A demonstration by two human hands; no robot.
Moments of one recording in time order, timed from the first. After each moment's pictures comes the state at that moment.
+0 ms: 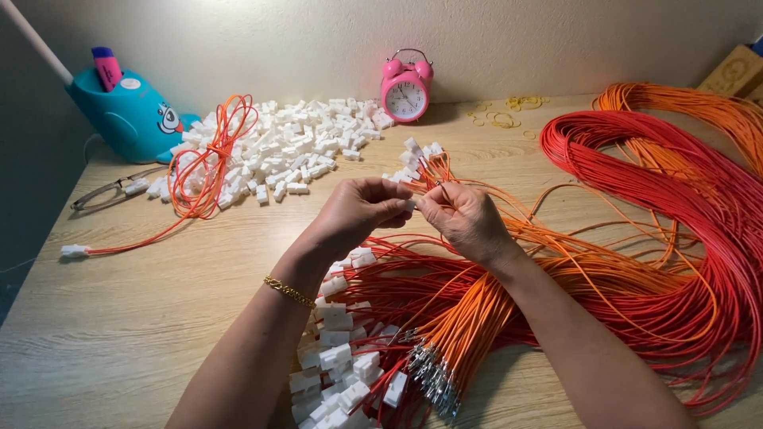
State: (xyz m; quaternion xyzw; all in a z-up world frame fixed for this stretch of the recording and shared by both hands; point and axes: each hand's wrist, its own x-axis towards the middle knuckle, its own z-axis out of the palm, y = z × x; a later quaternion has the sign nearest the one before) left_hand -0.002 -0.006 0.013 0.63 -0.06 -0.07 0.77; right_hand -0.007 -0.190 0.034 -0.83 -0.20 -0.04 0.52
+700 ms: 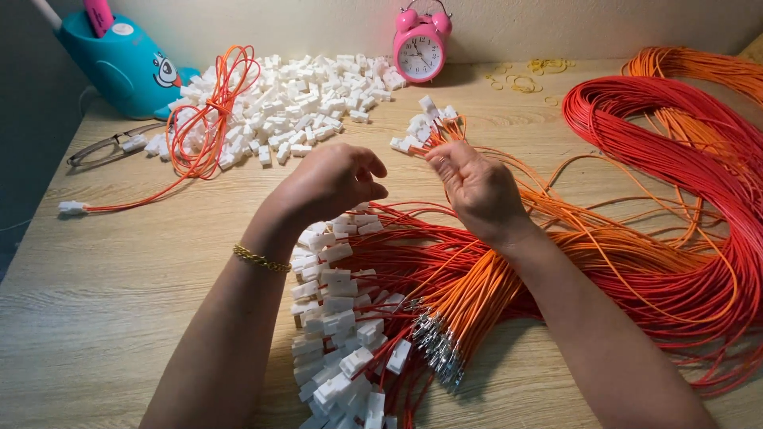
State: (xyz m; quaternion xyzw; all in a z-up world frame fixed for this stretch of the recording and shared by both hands) left_hand -0.020 0.036 0.052 0.95 -0.12 -0.06 0.29; right_hand -0.015 -0.191 0.029 -0.88 -0.25 -0.16 0.37
